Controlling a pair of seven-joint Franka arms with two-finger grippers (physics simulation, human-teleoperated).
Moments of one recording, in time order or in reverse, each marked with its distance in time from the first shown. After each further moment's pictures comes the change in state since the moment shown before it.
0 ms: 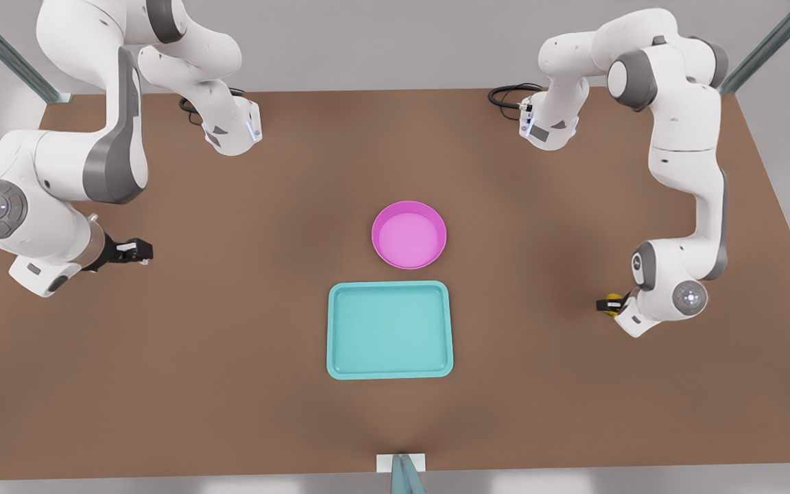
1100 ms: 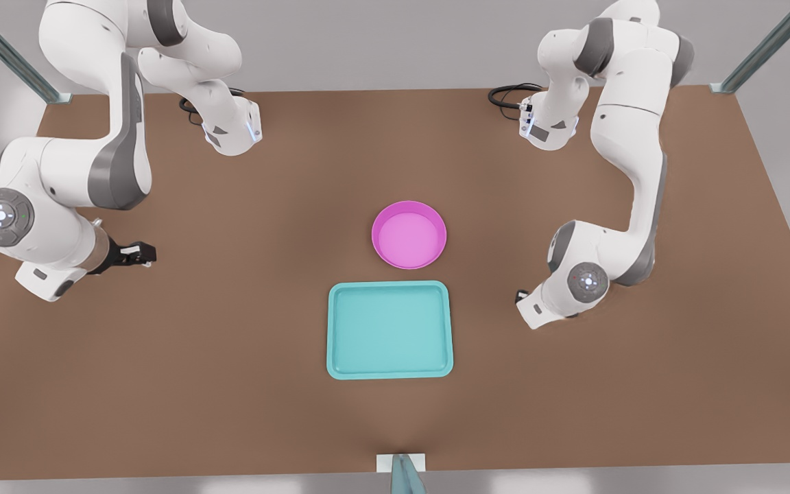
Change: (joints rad) left arm -0.299 -0.105 -0.195 0.174 0.010 -0.242 -0.157; right arm 0.000 0.015 0.001 0.001 0.001 0.001 -0.009
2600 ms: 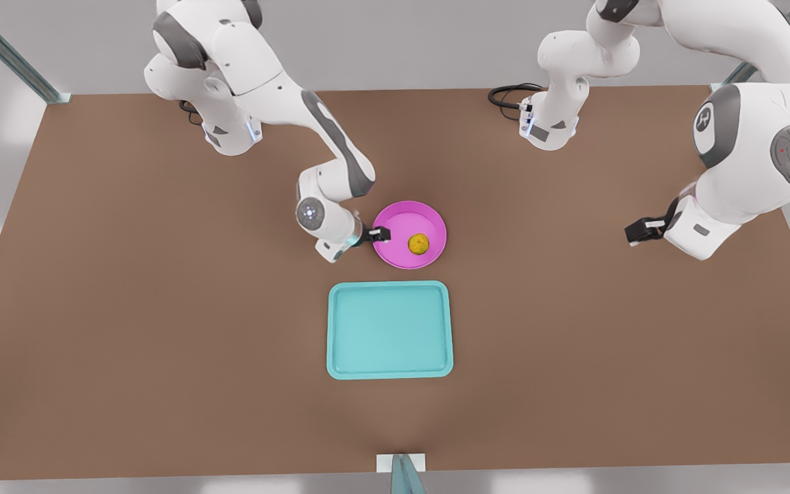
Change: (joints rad) left arm 0.111 -0.335 0.171 0.286 -0.043 -0.579 -0.129; right arm 0.657 0.197 0.069 -0.677 0.861 1.015 0.331
